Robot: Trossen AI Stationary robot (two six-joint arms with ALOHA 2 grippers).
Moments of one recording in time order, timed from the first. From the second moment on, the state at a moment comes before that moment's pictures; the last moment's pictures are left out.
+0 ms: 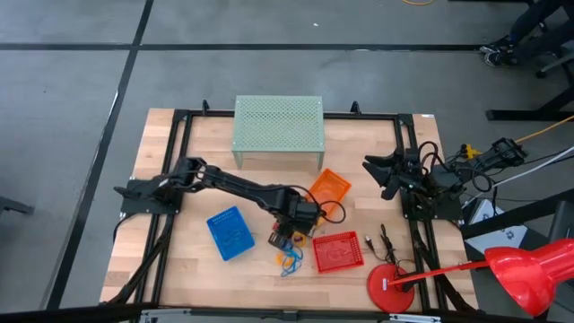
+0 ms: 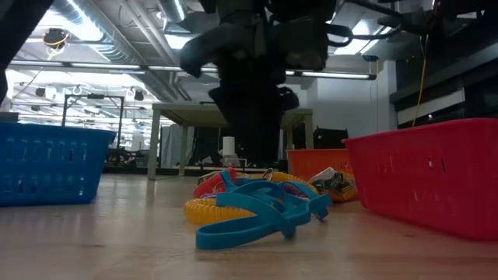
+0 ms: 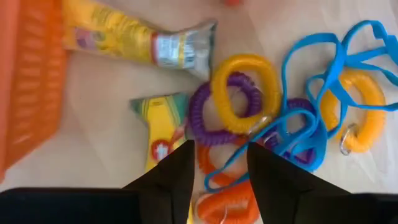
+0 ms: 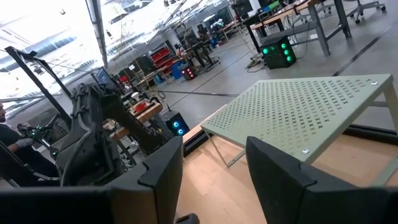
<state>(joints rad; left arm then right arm) -0.22 2.15 1.77 -0.90 0.09 0.25 0.47 0.50 0.43 0.10 0.87 0.52</state>
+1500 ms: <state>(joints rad) -0.21 2.15 1.77 -0.95 0.13 0.13 0.47 0.53 0.43 0.09 0.87 0.54</state>
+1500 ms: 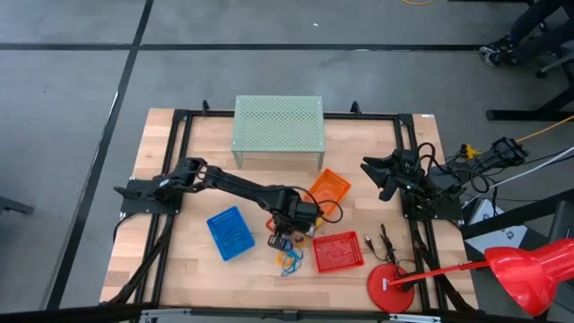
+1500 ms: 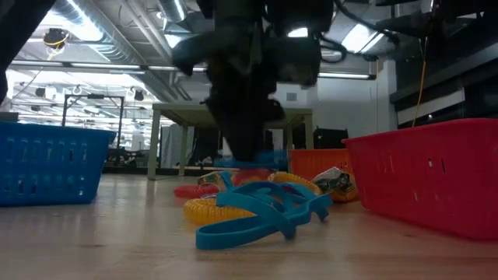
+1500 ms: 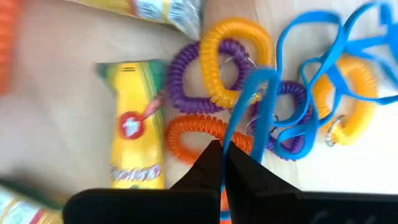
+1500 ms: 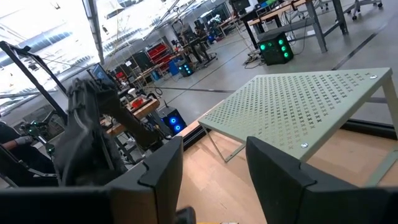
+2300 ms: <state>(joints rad) -0.19 2.08 1.77 -0.95 0.16 -0.03 0.47 0.54 0.43 0.09 0.87 0.54</state>
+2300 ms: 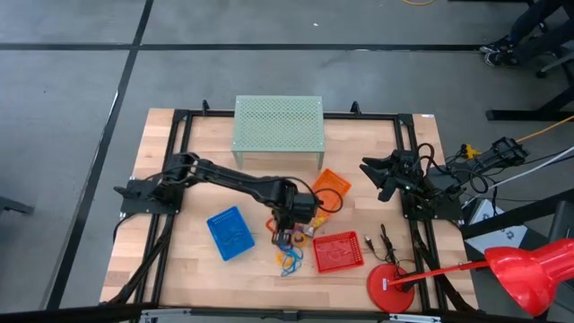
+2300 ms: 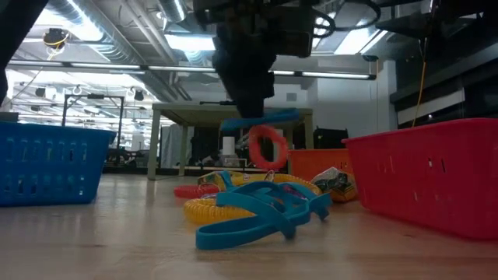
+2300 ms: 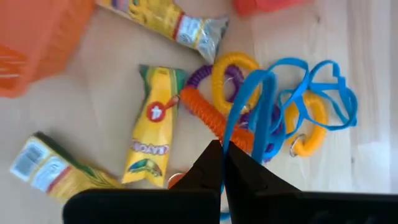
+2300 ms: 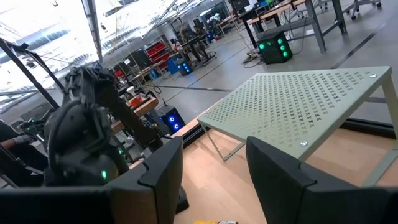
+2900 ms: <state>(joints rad) -0.19 2.13 1.65 -0.89 0.27 -0.10 0.47 0.54 0.43 0.09 0.87 0.54</state>
